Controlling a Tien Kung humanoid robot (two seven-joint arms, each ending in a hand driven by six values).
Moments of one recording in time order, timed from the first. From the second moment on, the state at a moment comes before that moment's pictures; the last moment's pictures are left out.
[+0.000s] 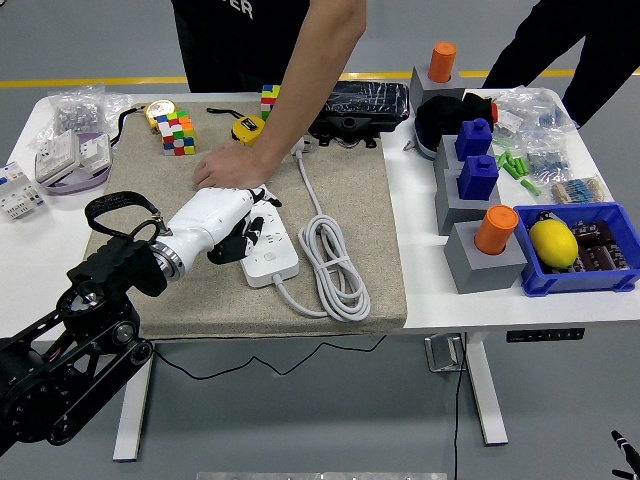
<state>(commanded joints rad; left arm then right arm) -0.35 0.27 -0.98 -1.49 2.17 -0.04 0.19 0.17 -0.14 1.78 0.18 -1.52 0.02 -0.12</state>
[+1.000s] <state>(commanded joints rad) -0.40 0.18 -1.09 -1.14 2.08 0.03 0.04 0.17 -0.14 1.78 0.18 -1.52 0.02 -0.12</state>
